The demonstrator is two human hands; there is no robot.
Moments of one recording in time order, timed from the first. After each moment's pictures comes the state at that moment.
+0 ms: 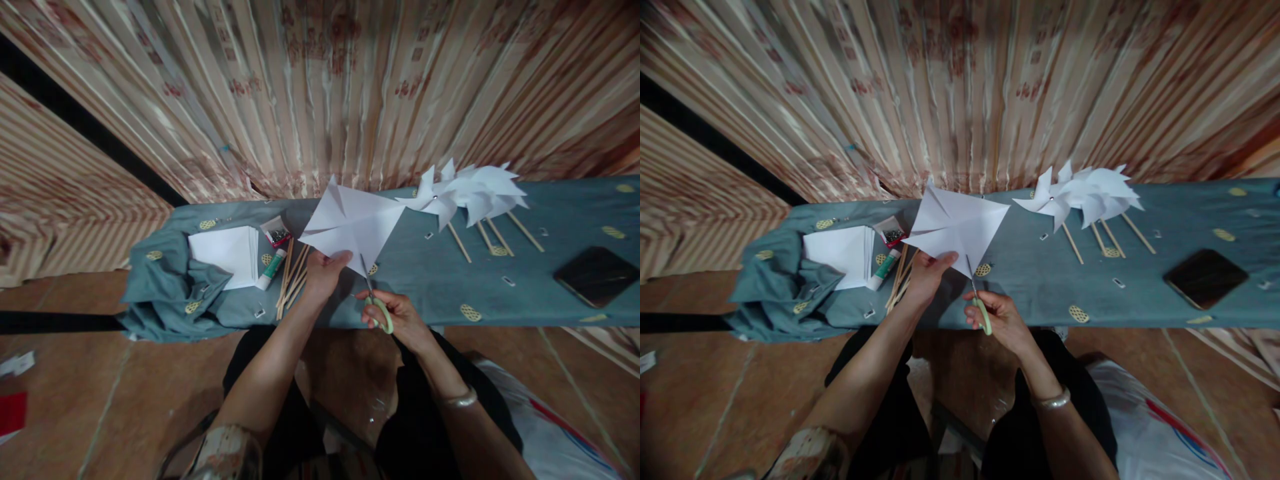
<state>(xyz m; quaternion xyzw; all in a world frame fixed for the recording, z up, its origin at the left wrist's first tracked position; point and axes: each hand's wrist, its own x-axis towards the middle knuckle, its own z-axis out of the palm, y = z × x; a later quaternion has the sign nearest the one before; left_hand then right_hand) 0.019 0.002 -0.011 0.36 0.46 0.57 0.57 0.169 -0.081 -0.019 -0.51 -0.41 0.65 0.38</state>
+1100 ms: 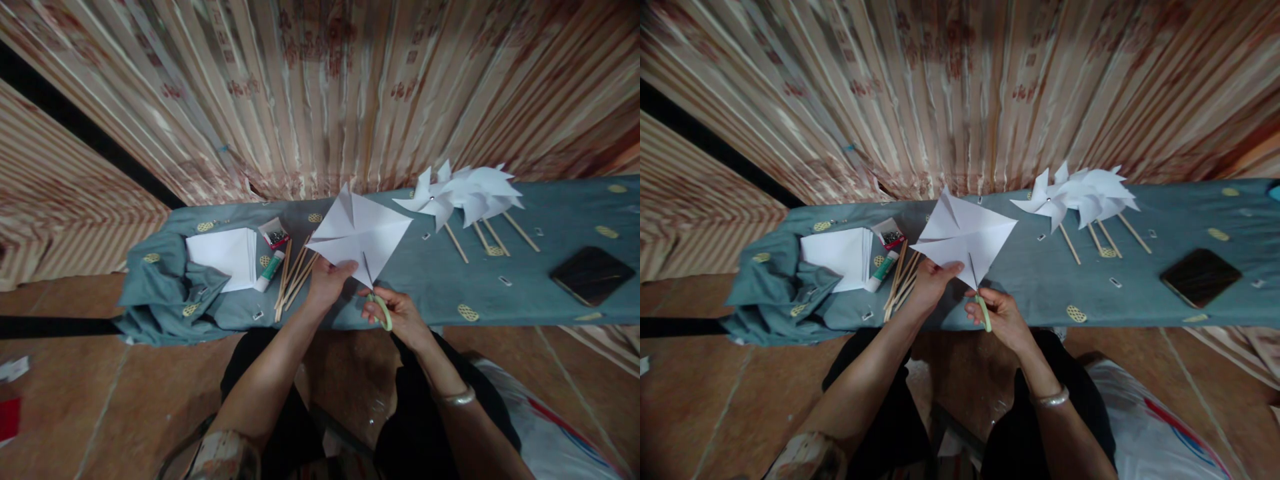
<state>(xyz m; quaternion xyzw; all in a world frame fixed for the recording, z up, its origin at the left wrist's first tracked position) 0.026 -0.007 -0.018 0.38 0.46 0.53 0.60 0.174 -0.078 -0.026 -0.53 -0.42 0.62 0.40</state>
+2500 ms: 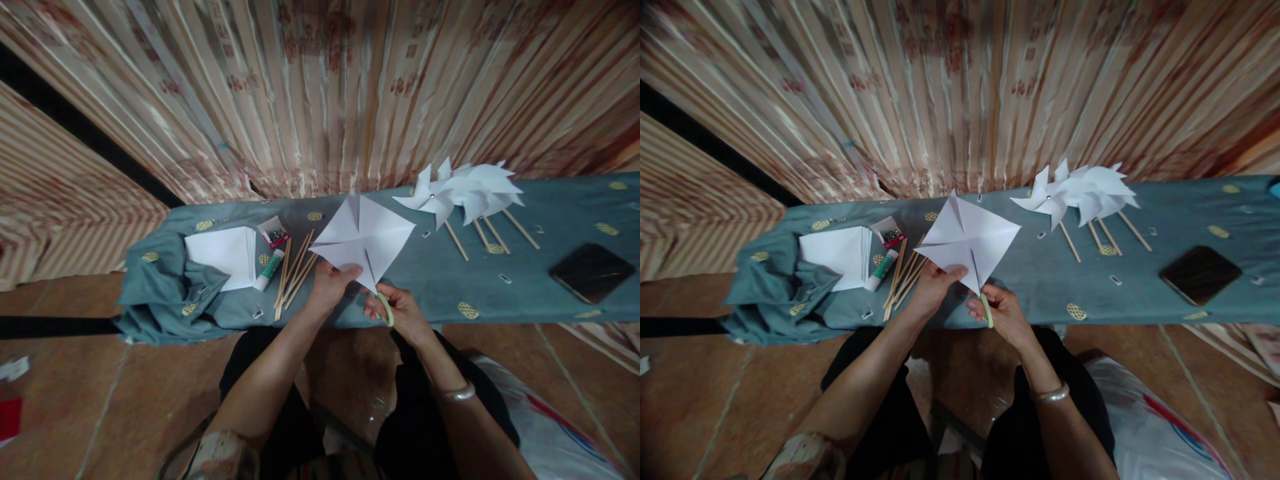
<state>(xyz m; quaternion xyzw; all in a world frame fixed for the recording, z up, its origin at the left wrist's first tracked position) 0.029 -0.017 -0.018 0.37 0.46 0.50 0.63 0.173 -0.073 -0.018 -0.55 -0.41 0.61 0.40</state>
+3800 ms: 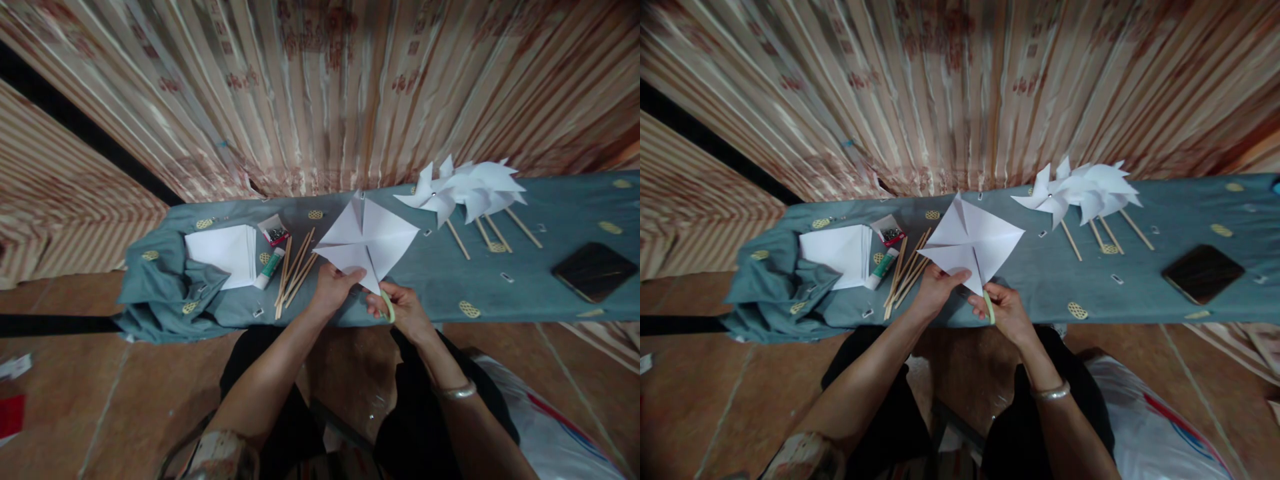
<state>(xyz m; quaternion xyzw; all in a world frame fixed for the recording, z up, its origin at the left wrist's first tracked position) 0.029 -0.021 -0.024 0.40 0.46 0.48 0.63 0.175 -0.073 -0.020 -0.55 -0.42 0.60 0.39</state>
